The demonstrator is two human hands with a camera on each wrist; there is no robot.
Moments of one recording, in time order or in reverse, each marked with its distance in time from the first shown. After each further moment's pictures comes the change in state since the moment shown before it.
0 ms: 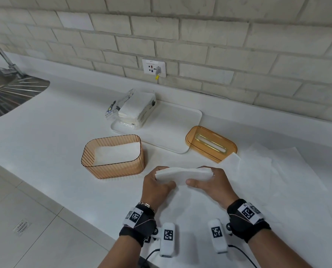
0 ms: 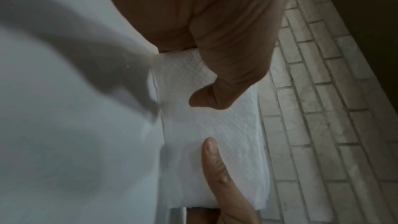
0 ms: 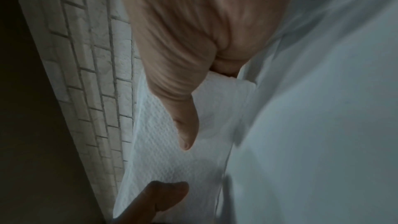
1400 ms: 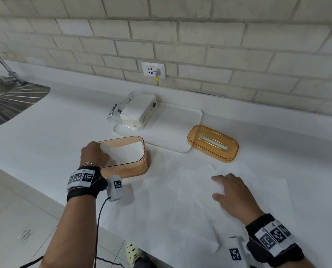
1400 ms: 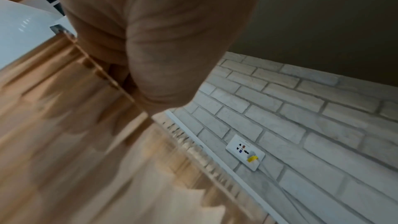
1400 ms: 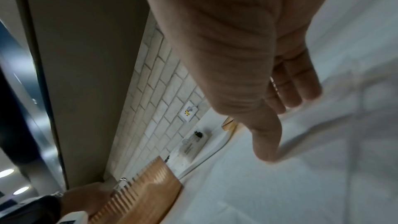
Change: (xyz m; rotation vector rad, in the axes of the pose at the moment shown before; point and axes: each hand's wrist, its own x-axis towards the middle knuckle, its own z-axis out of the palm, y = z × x) left_hand 0.110 0.047 -0.181 0.816 0.329 -0.137; right_hand -0.049 -0.009 -0.021 -0.913 -0.041 0.138
